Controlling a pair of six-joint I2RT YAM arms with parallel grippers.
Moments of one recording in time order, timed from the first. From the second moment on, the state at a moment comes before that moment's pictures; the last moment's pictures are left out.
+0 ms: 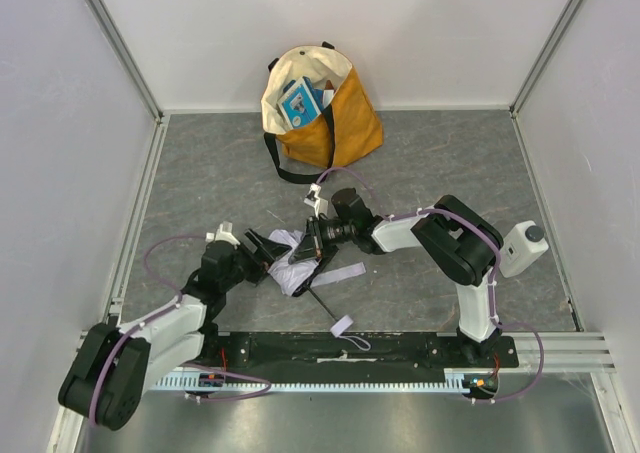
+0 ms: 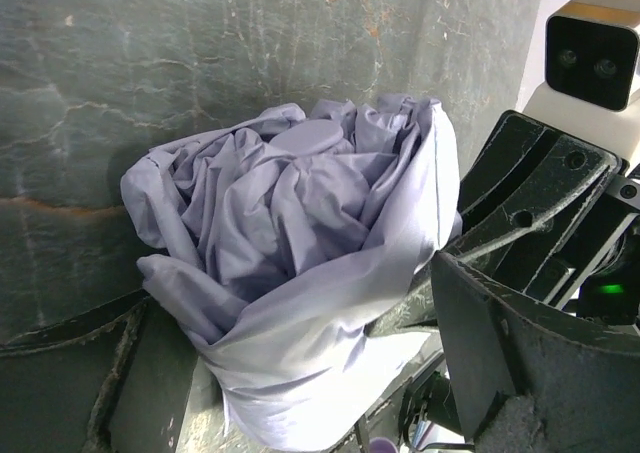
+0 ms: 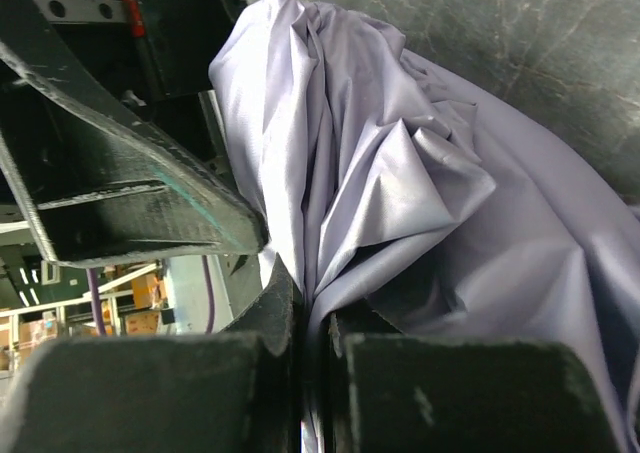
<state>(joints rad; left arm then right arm) -0.36 0.93 0.06 0.37 0.21 -1.15 0.78 1.99 0.97 0.47 -0.77 0.74</state>
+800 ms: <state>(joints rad) -0.37 1.16 0.03 0.81 0.24 -1.22 0.83 2.04 0.94 0.81 -0.86 1.05</state>
